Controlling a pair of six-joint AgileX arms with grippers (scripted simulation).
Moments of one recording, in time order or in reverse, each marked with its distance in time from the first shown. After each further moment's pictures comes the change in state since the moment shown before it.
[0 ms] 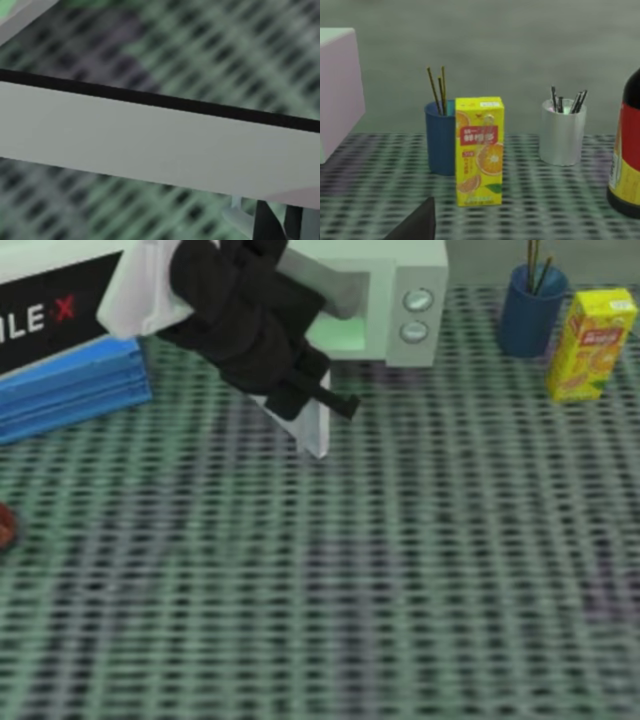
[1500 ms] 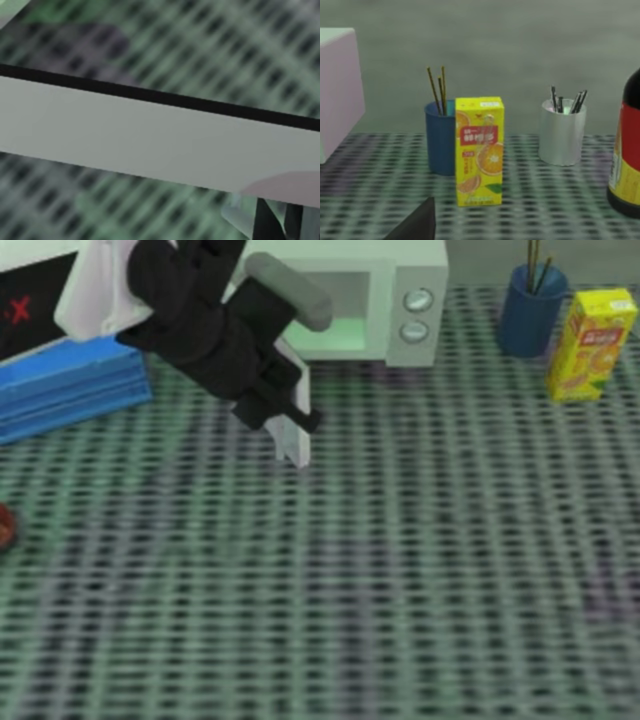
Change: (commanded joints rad) left arm 0.059 -0.052 -0.059 -0.010 0.079 0.155; right arm 0.000 0.000 0.000 0.000 0.000 0.000
